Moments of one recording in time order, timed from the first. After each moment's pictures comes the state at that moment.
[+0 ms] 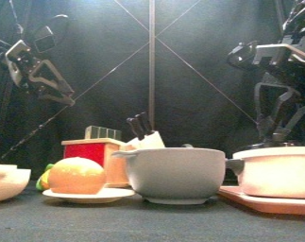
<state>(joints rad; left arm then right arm) 0.25 -0.81 1.20 0.43 -0.03 -0.45 0.44 -0.19 0.77 -0.70 0.92 1.94</state>
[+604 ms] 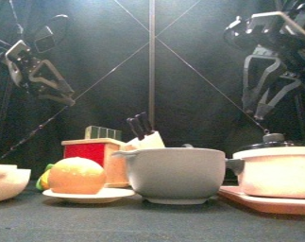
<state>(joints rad) 0.25 -0.81 1.20 0.43 -0.02 -0.45 0.56 -0.20 0.71 -0.84 0.90 1.94</state>
